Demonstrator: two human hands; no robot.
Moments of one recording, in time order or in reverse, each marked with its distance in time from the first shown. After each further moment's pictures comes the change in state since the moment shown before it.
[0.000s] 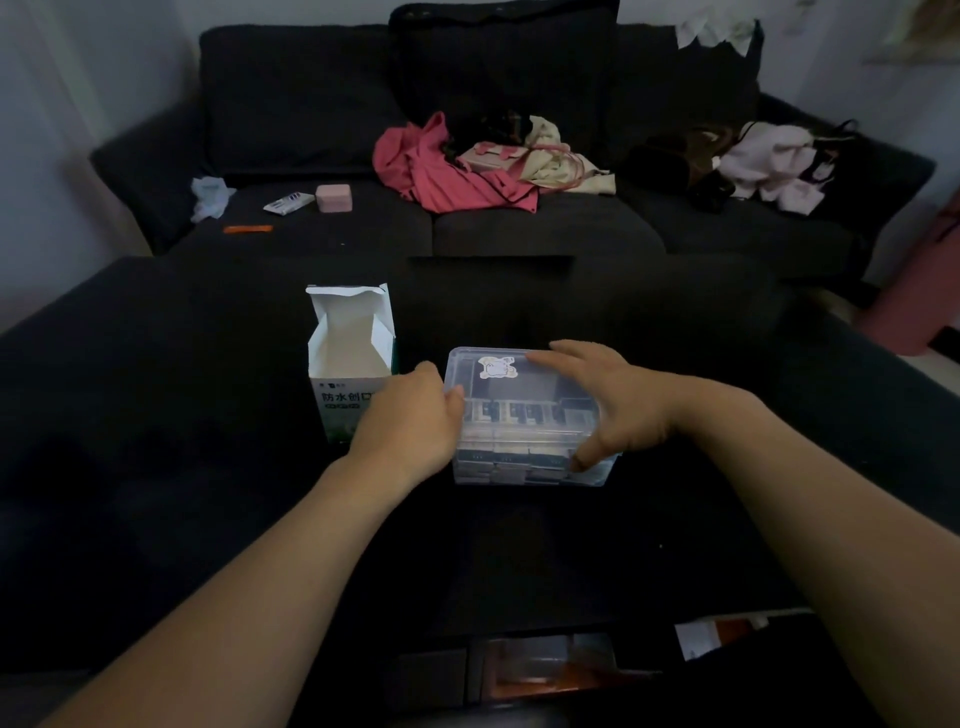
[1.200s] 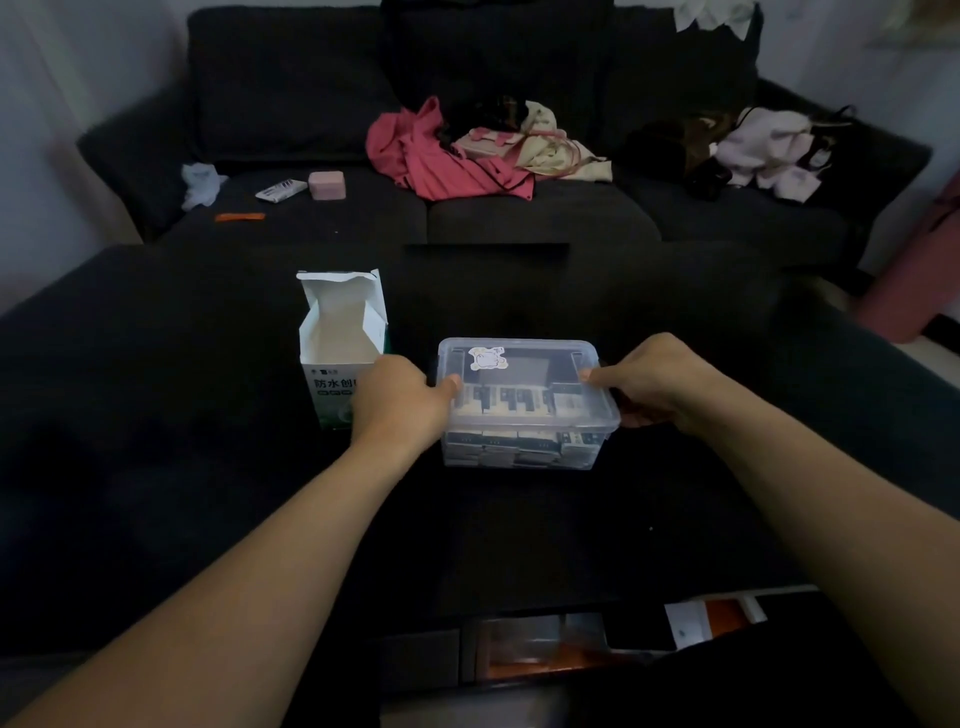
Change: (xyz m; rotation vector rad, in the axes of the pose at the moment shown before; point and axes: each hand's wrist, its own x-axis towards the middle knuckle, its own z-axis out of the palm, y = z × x) left_hand 0.009 -0.002 0.014 -0.233 0.090 -0.251; right_hand -0.015 -0.007 0.005 0.793 0.370 0.664
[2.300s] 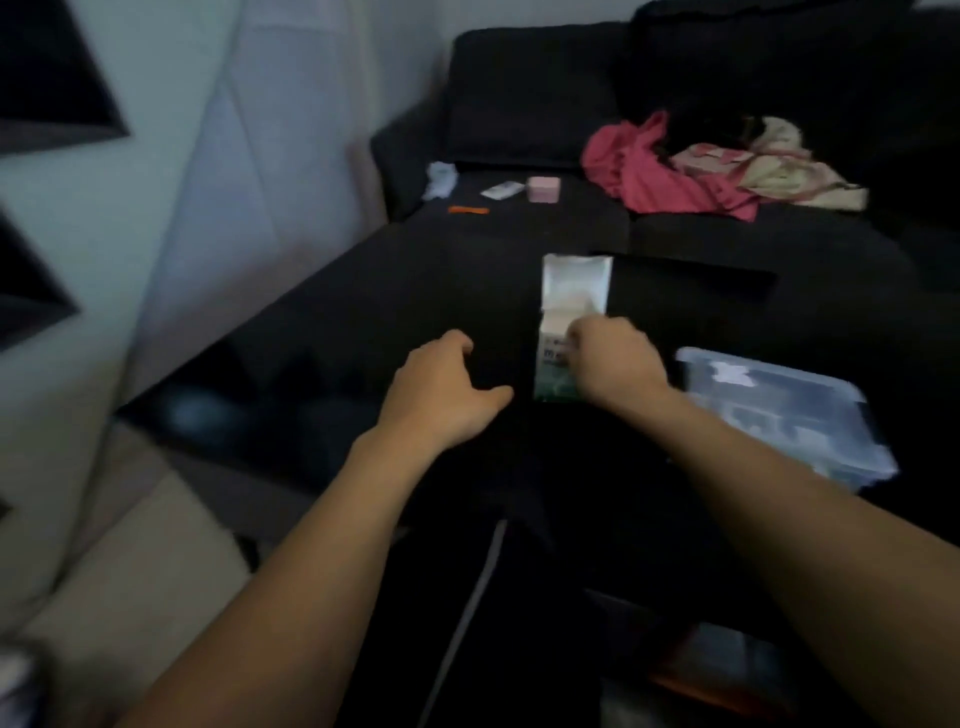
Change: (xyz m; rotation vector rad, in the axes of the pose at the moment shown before) left_hand -0.051 -0.116 -0.163 0.145 0.093 -0.026; right_hand -0.087 -0.125 0.191 -0.621 0.019 -0.801
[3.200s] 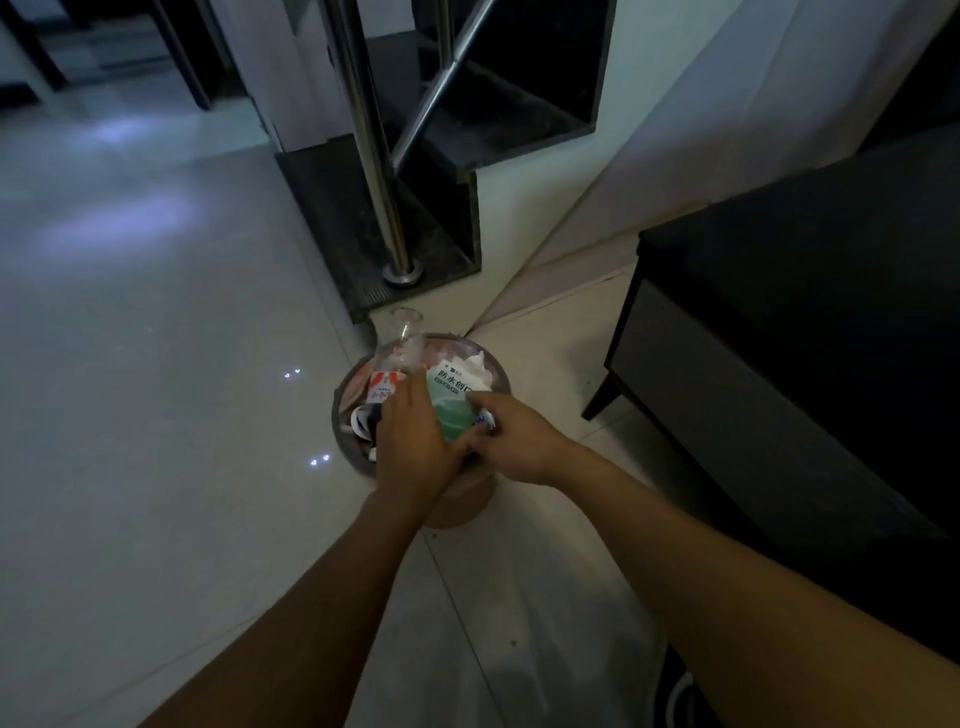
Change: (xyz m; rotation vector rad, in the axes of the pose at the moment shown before) left_hand -0.291 -0.384 -0.067 0.081 0.619 -0.742; right_hand -0.255 -0.379 0.235 0.440 -0.990 -0.765
